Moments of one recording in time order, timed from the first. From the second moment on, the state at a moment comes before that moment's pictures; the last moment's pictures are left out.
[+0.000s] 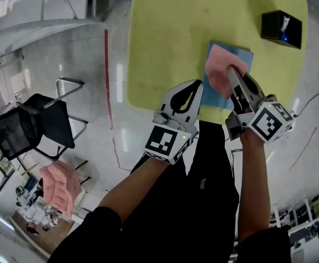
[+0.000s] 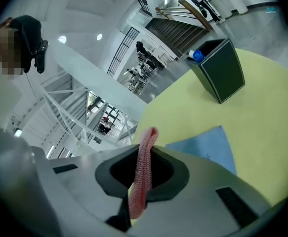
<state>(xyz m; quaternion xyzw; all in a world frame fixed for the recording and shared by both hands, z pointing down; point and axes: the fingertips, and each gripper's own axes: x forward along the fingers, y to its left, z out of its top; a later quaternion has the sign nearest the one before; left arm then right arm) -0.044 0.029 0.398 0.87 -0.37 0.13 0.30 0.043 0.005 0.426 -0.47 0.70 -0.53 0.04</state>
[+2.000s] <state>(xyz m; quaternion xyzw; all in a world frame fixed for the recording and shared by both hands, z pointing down) -0.074 0.045 0.425 0.88 -0.32 0.16 0.31 0.018 0.032 0.527 -0.50 0.65 -0.55 -0.14</state>
